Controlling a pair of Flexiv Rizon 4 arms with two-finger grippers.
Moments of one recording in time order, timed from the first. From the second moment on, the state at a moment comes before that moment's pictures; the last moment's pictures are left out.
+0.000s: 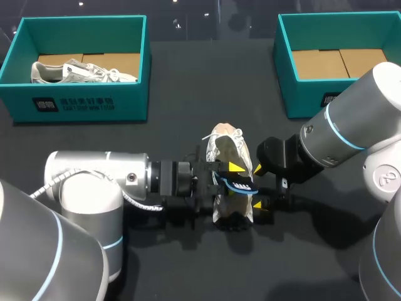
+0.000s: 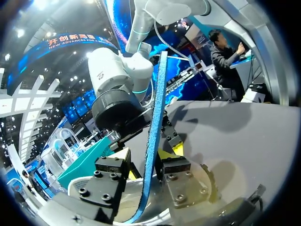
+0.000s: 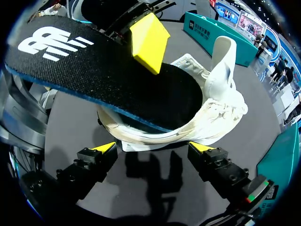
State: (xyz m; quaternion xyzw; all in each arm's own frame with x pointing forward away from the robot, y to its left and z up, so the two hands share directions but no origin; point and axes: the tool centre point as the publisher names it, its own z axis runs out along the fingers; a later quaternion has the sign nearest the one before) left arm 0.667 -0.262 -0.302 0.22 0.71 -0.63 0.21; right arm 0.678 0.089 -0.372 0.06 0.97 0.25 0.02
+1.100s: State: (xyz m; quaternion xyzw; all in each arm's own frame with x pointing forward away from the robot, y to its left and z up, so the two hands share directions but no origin) left arm 0.703 -0.251 -0.345 0.22 0.76 -0.58 0.22; right arm 0.678 0.089 -0.372 0.06 0.97 0.25 0.02
